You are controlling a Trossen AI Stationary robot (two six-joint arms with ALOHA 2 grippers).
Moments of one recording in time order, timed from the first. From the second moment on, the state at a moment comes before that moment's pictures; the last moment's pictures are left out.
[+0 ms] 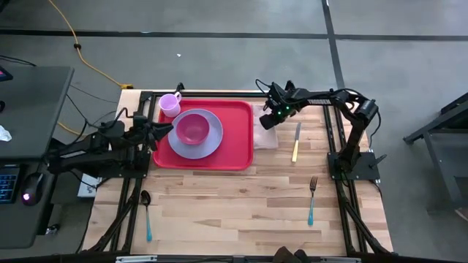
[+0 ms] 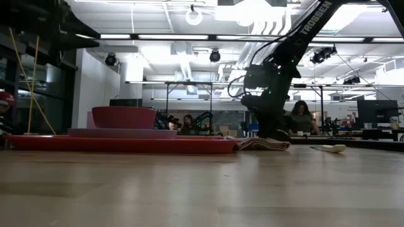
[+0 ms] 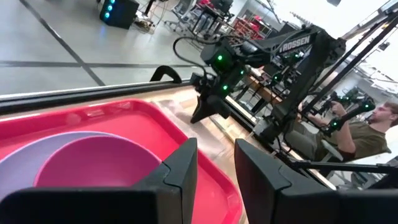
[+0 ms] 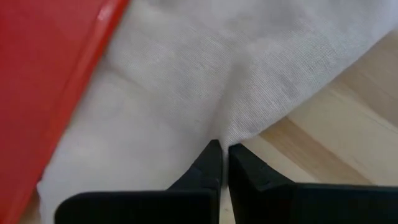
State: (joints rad) left arm 0.15 0.09 0.38 -0.40 -0.31 -0.59; right arm -0.68 1.81 1.07 -0.51 -0.22 0.34
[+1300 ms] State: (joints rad) left arm 0.15 0.08 0.31 -0.63 -0.29 -0.82; right arm -0.63 1.80 1.64 -0.98 -0.14 0.18
